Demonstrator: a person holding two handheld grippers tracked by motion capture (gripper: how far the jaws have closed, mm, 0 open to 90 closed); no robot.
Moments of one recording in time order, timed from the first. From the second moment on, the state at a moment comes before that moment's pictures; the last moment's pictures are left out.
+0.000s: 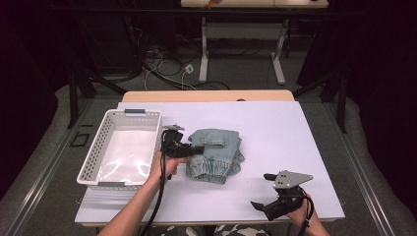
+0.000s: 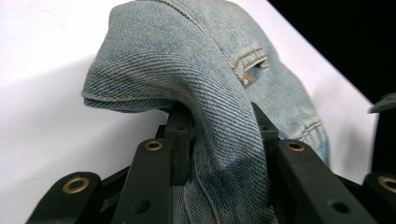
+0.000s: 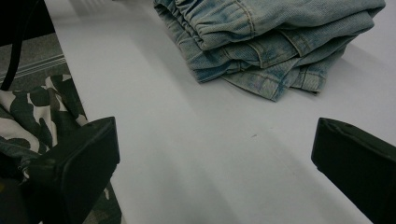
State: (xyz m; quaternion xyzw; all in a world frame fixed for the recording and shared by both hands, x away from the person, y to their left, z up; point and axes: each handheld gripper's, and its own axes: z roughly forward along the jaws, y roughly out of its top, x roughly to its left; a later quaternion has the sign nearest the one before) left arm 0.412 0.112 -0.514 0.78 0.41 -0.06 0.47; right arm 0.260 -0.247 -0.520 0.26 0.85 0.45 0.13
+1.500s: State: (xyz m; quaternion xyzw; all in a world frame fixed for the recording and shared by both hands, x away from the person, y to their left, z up) left arm 0.398 0.121 -0.475 0.77 0.38 -0.03 0.51; right arm 0.260 -0.247 -0.520 0.26 0.85 0.44 0.13
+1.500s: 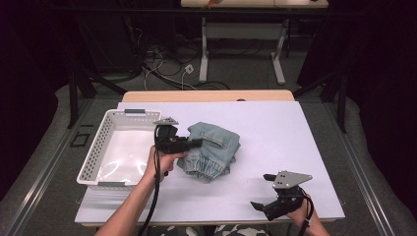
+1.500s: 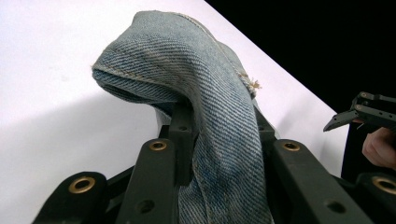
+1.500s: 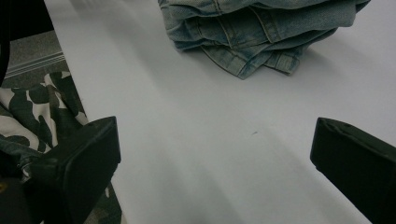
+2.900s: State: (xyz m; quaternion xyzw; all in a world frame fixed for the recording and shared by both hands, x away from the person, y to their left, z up) left arm 0.390 0.145 -0.442 0.77 0.36 0.01 0.53; right arm 0.260 -0.246 -0.521 0.26 0.85 0.44 0.13
